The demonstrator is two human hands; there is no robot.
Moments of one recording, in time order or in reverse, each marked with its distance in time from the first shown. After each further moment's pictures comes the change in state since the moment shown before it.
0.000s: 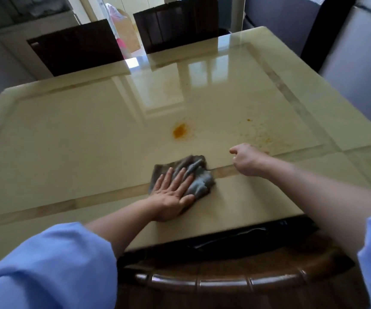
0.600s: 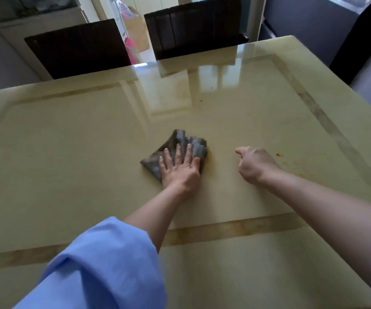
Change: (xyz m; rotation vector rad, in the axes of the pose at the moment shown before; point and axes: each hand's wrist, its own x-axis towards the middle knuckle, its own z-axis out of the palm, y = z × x) left_hand 0.145 -0.016 -0.077 -0.313 0.330 -0.369; right_hand 0.117 -0.030 -0.020 -0.105 0.167 -0.013
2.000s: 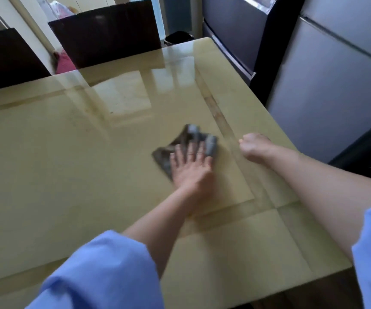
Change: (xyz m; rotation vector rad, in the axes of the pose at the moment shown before) left_hand -0.014 0.254 0.073 0.023 -0.001 0.186; right_hand 0.027 0.209 -0.111 0.073 -0.054 0.263
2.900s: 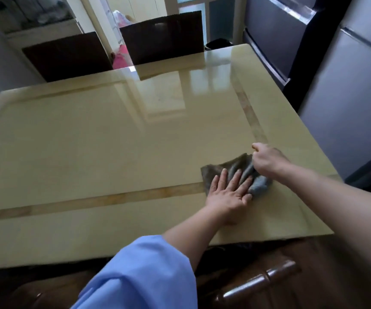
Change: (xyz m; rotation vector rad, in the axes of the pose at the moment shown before) left_hand -0.149 -0.005 0.022 0.094 -0.253 0.196; right_hand -0.105 0.006 0.033 0.082 -0.002 -0.171
